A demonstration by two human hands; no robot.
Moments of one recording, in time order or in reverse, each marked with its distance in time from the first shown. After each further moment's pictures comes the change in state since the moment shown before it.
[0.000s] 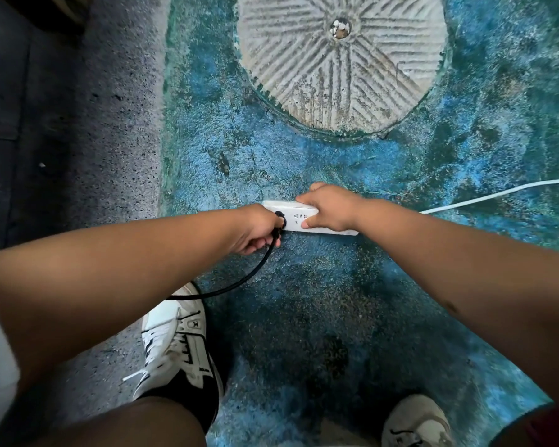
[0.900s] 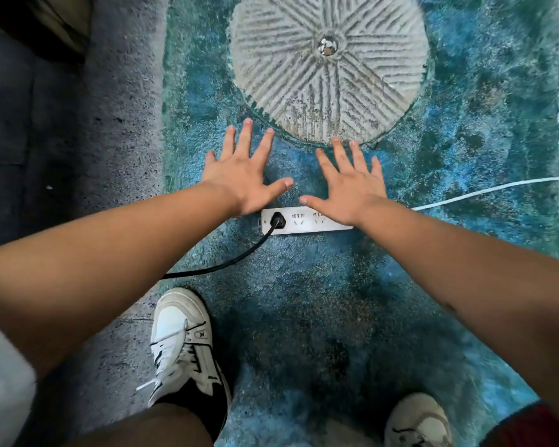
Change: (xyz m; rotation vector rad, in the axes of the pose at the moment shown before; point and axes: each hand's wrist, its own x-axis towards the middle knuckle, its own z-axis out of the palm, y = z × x) left_hand -0.014 0.044 -0.061 0.943 0.617 0.545; right_hand -0.023 0.002 -0.031 -0.241 0.280 0.420
